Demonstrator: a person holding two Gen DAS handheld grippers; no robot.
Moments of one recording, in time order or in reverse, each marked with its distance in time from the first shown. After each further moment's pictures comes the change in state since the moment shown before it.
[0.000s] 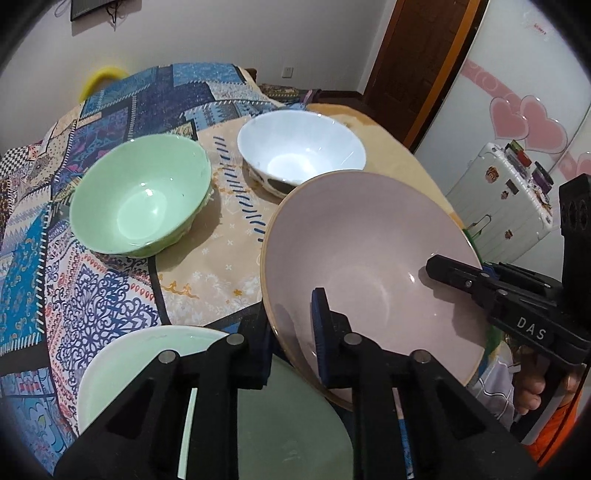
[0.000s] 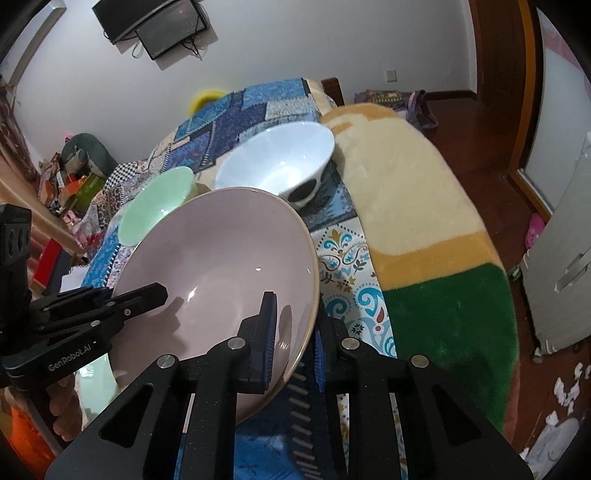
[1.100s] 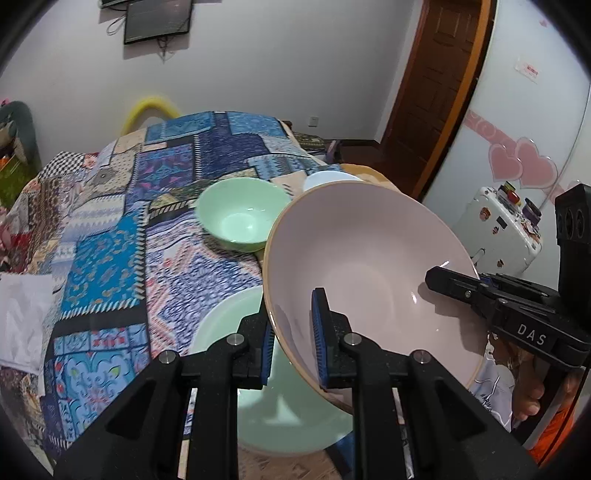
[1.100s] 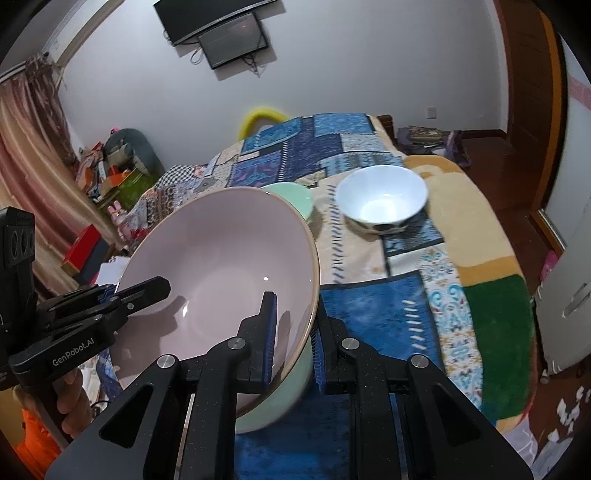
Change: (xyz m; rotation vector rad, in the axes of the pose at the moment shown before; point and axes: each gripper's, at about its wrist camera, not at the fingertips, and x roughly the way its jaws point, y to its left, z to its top) left arm -0.150 0.050 -0.057 -0.067 -0.186 0.066; right arm -0.033 0.112 -0.014 -0.106 -0.079 0.096
